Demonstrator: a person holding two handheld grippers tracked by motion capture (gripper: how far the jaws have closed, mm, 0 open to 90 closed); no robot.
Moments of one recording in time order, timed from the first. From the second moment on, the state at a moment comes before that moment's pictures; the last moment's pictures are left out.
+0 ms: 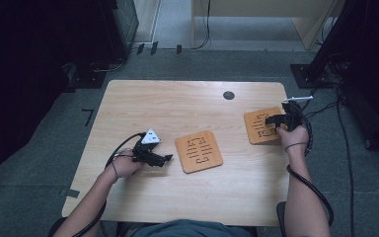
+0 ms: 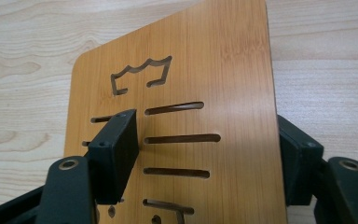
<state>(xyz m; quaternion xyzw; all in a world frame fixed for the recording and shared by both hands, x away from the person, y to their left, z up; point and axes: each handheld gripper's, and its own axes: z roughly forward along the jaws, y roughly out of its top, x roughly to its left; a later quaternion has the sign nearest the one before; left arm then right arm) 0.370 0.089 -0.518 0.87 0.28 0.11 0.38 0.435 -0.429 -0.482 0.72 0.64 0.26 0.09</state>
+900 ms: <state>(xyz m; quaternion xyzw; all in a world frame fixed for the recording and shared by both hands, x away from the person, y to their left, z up) 0.370 0.089 -0.518 0.88 0.28 0.11 0.38 0.439 -0.414 -0.490 0.70 0.67 0.23 0.12</state>
